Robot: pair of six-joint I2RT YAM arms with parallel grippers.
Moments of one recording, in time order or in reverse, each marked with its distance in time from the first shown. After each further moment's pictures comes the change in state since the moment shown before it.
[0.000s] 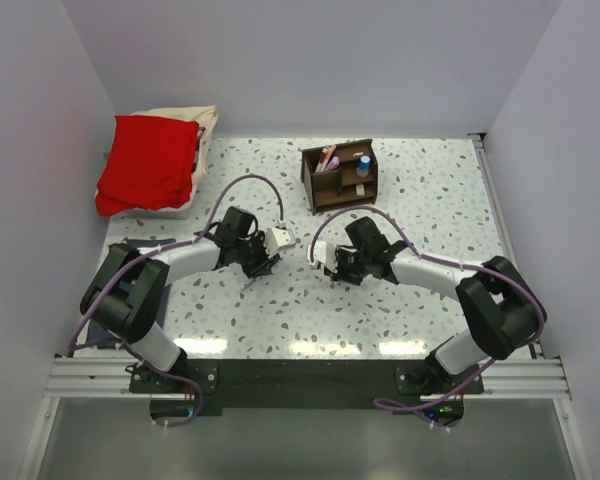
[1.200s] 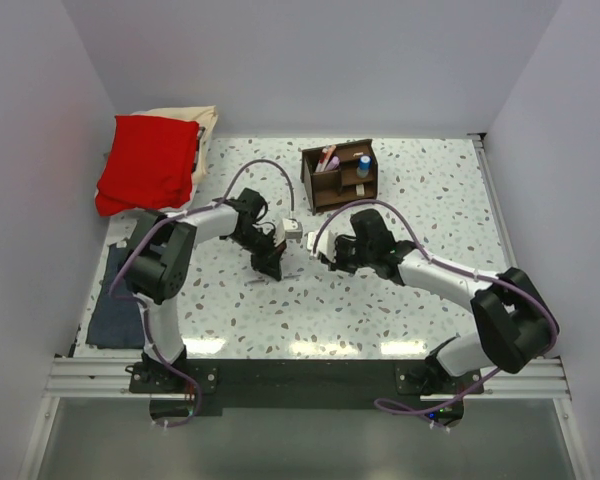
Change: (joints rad) left arm 0.038 0.304 0.380 -0.483 0.356 0.138; right arm 0.000 -0.088 0.003 0.126 -0.030 0.022
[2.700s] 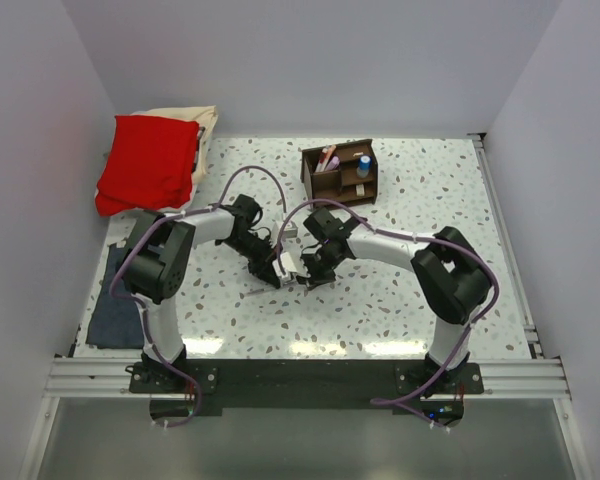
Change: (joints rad) left arm 0.027 0.006 -0.057 0.010 0.094 -0.146; right arm 0.129 0.401 0.404 -0.525 -0.137 -0.352
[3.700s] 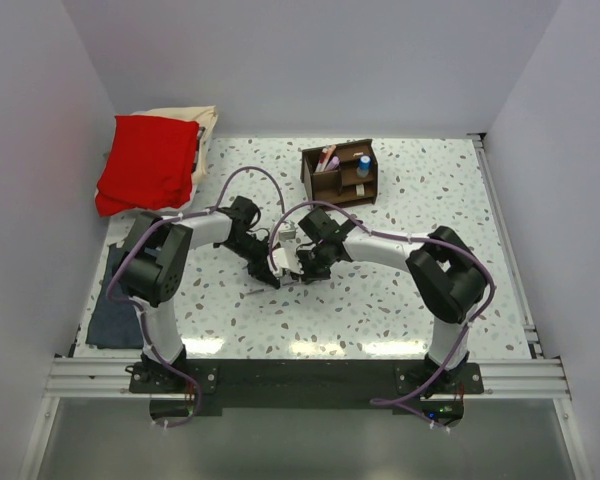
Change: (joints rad) left arm 0.001 -0.029 -0.045 0.054 0.008 0.008; right arm 0.024 0.020 -0.002 0.113 0.118 0.128
